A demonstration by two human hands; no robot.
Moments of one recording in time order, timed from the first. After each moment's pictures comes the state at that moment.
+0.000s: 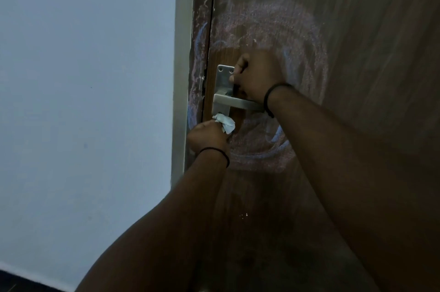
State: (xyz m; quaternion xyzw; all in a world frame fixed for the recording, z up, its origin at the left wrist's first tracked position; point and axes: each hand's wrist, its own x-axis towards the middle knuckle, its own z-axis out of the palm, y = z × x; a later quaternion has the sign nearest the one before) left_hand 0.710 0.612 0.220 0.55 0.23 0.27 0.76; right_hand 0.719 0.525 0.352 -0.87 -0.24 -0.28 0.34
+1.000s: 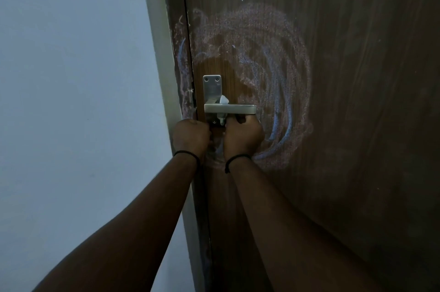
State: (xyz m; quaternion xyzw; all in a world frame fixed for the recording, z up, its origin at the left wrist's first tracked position) left_hand 0.701 0.656 0.241 0.76 0.13 0.27 0.58; right_hand 0.722 0.569 0.225 -0.62 0.04 -0.37 0.69
